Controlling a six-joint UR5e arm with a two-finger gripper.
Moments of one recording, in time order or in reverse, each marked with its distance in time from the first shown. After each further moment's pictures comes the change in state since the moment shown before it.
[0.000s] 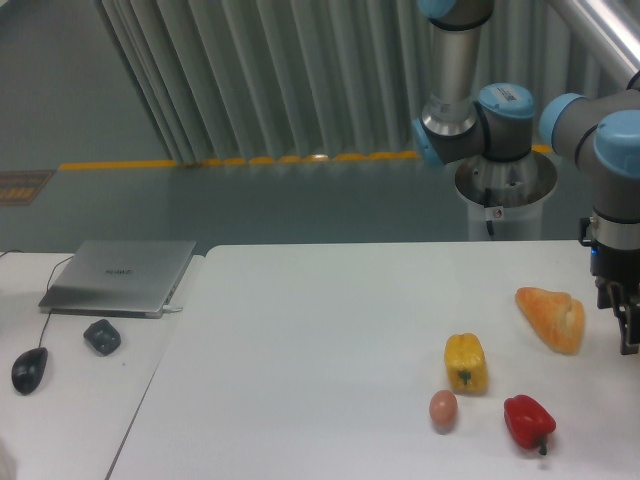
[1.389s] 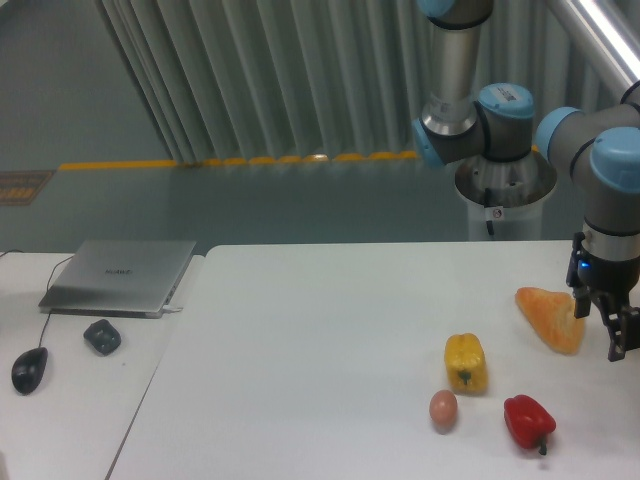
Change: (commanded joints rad) arm 0.002 0.003 -0.097 0.069 -0.066 -0.261
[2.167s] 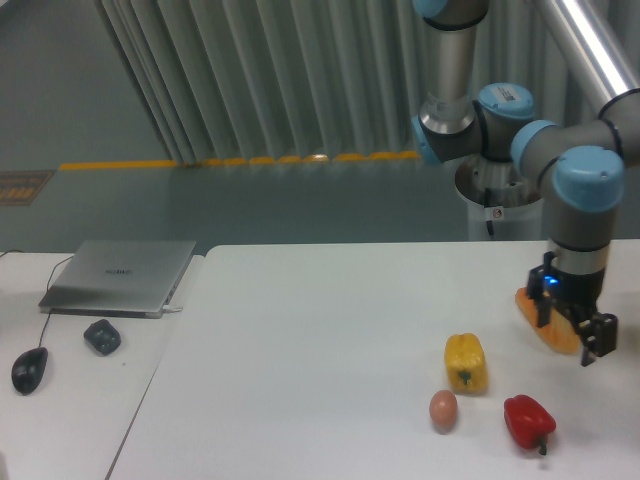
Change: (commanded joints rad) arm -0.155 -0.009 0.018 -0.005 0.011 -0.599
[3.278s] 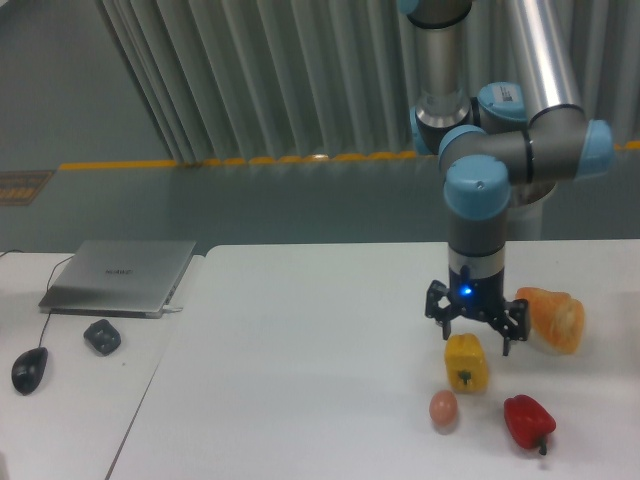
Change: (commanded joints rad) arm -0.167 -0.060 -0.011 -0.003 0.037 -0.530
